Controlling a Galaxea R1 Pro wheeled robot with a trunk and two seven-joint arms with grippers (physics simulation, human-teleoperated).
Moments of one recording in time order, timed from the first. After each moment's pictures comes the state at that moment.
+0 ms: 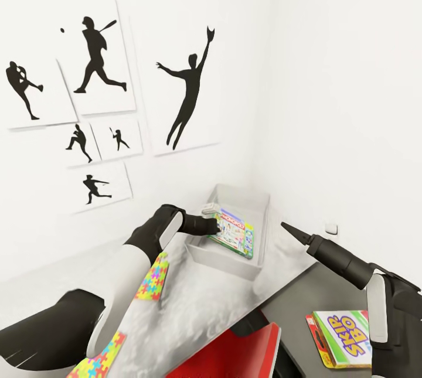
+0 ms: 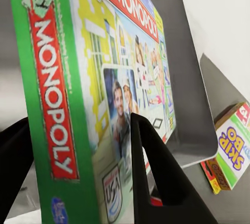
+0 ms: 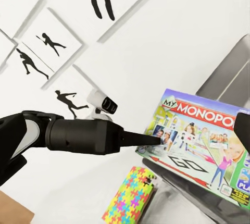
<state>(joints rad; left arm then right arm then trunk) -1.04 -0.17 -0.25 -0.54 0.33 0.81 -0.40 -0.40 0.05 -0.54 -1.60 -0.21 0.89 1.08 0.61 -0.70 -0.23</state>
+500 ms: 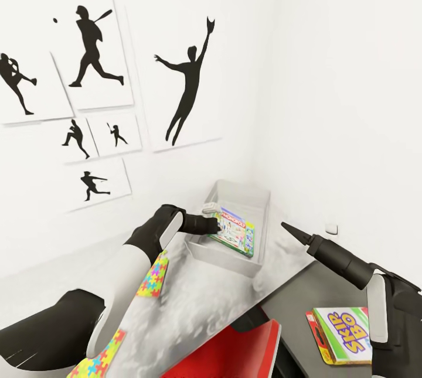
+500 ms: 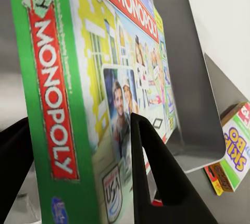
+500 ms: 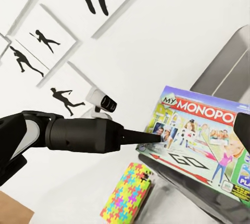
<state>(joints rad) -1.04 -0.17 -0.25 -0.55 0.33 0.79 -0.41 -0.40 0.05 -0.54 -1.60 -0.21 0.89 1.09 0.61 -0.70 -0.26</state>
